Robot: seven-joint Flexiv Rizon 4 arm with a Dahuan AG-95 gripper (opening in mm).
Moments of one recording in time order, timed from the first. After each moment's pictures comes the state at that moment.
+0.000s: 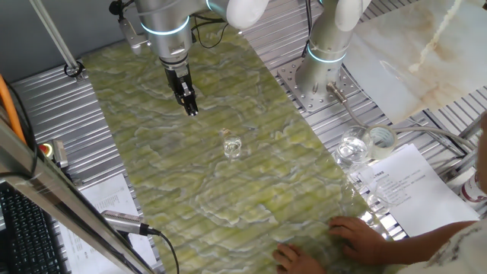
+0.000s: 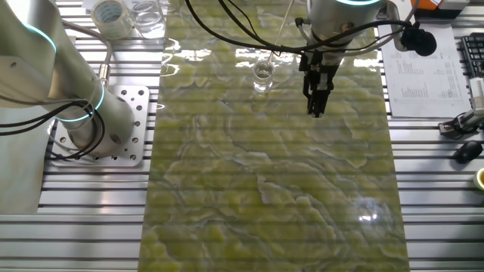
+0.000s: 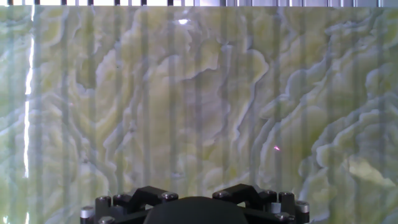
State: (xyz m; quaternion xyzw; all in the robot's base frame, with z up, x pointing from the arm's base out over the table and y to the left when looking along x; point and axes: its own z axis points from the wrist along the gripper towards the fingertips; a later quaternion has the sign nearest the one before) arm 0.500 0.000 0.170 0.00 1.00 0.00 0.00
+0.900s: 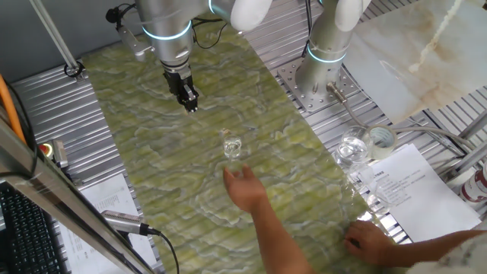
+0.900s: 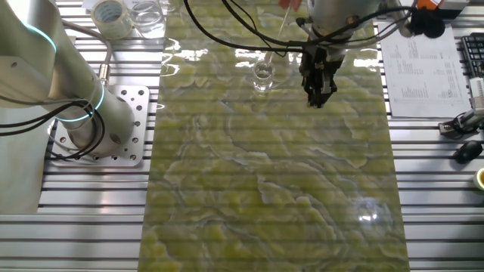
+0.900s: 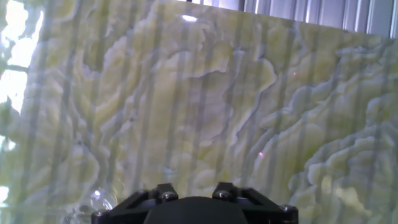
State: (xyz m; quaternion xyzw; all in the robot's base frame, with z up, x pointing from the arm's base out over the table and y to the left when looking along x) arm 0.499 0.000 0.170 -0.09 1.00 -0.03 -0.01
